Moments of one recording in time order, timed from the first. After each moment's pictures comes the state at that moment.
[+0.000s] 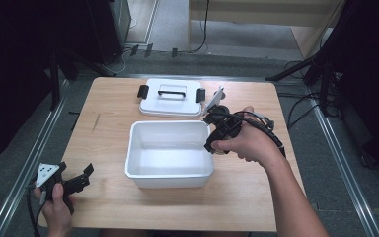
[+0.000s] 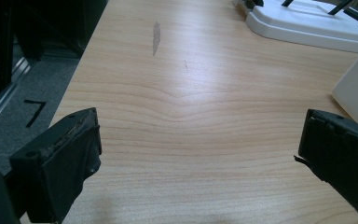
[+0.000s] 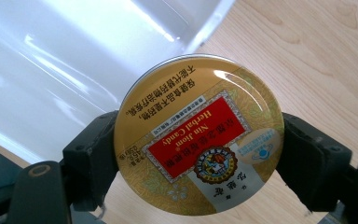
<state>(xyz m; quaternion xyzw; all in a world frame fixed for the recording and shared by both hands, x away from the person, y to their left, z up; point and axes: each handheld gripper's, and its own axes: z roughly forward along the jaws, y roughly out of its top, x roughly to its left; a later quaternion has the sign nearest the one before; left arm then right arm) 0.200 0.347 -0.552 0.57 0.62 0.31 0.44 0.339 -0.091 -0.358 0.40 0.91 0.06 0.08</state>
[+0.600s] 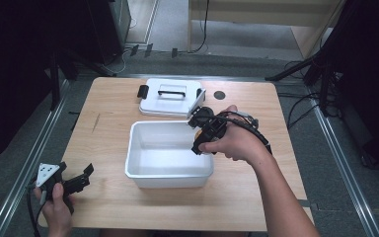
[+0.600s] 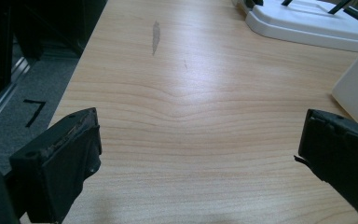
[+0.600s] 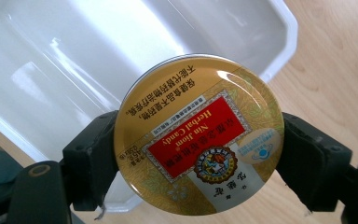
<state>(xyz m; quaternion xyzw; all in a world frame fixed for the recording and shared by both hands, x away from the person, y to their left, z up) 0.200 0.347 -0.552 0.58 0.62 0.31 0.44 0.333 -0.059 -0.361 0.34 0.93 0.08 0.08</state>
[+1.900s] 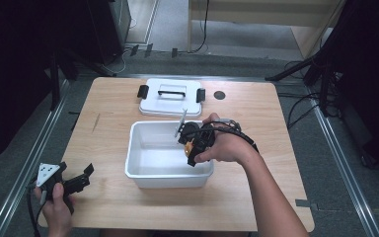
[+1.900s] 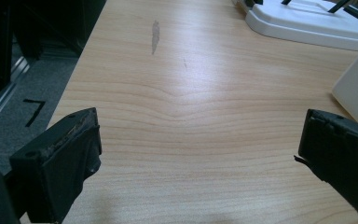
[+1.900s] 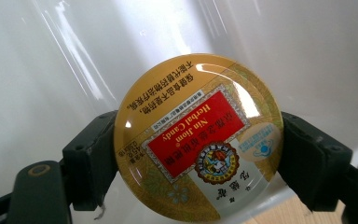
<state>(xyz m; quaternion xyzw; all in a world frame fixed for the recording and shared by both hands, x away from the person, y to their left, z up) 0.200 0.347 -0.552 0.58 0.62 0.31 0.44 0.333 -0.038 -0.411 0.19 0.98 0.07 0.09</state>
